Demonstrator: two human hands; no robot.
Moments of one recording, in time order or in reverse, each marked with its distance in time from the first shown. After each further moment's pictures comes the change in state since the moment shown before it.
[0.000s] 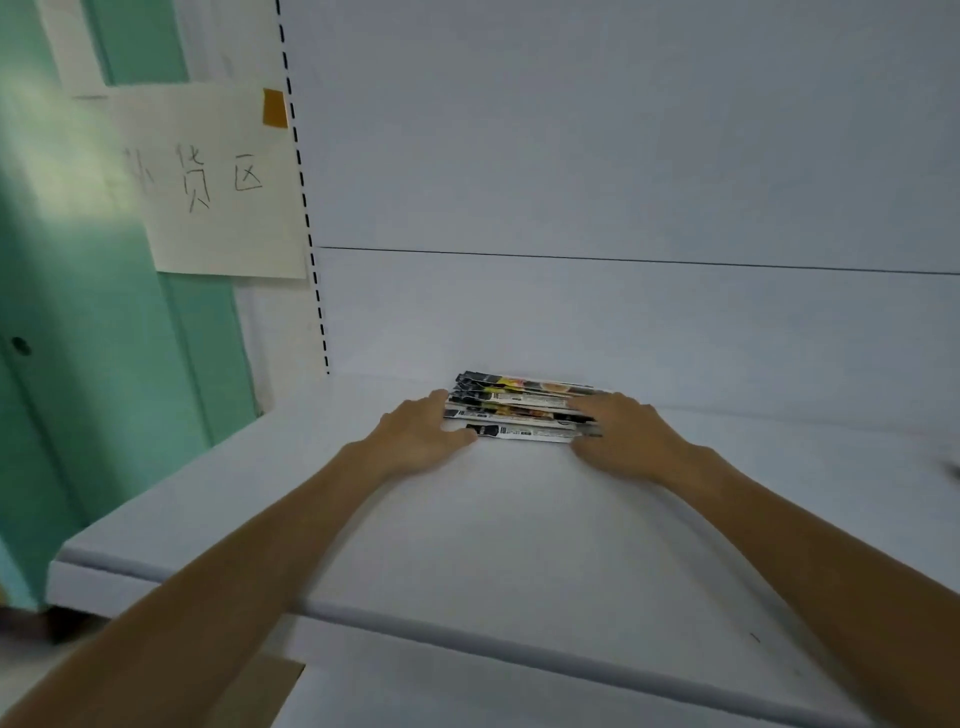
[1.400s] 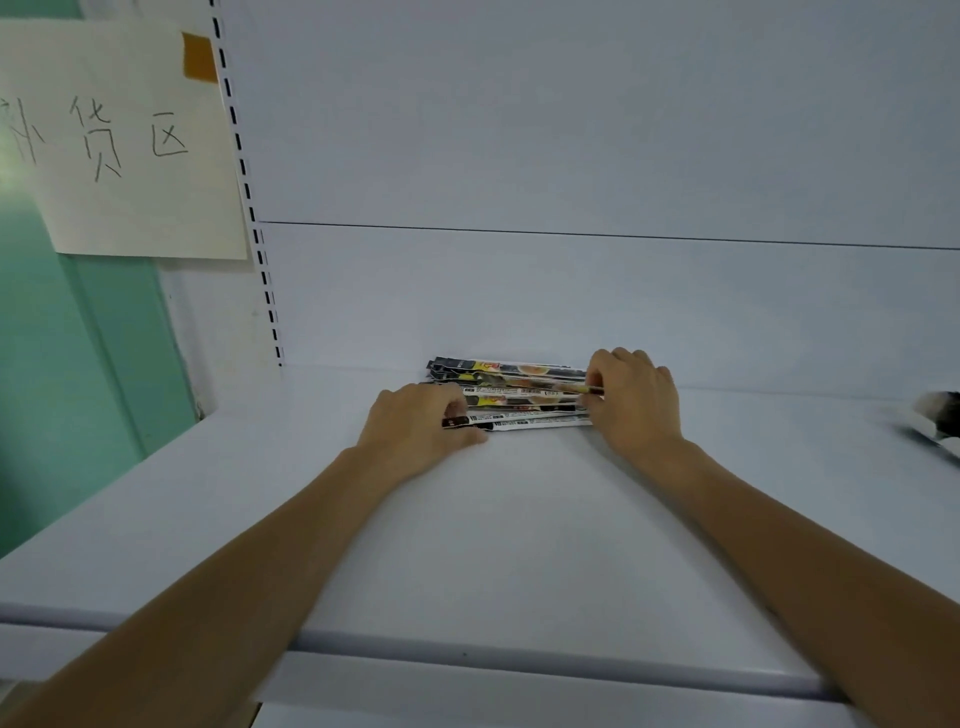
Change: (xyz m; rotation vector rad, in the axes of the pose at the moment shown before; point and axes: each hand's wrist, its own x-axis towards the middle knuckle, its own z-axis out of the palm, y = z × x) left_hand 0.011 0.001 0.016 0.089 0.190 0.279; right_hand -0.002 -0.001 0.009 -0.162 0.497 0.191
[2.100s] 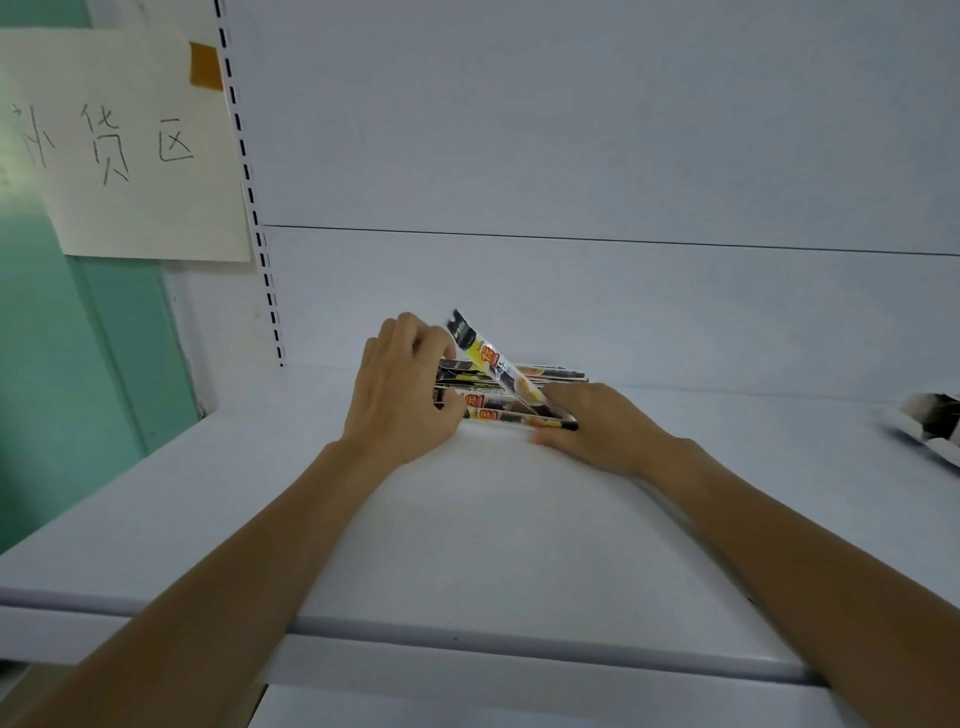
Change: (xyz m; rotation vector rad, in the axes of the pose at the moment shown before) left_hand -0.008 0.013 -0.023 0.103 0.545 0.202; right_hand -0.009 -0.007 -0.015 0.216 -0.368 -0.359
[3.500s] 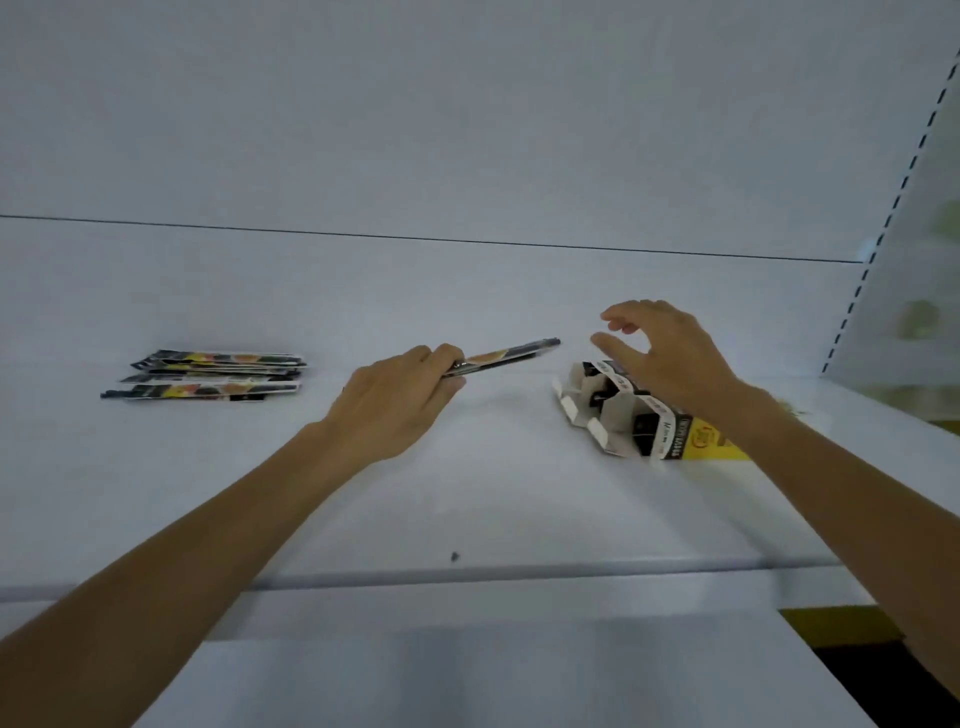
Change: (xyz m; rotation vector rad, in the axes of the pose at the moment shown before) left_hand 0.035 0.295 0.072 -0.092 -0.372 0.148; right_hand -0.228 0.233 -0.177 -0.076 0.429 0.285
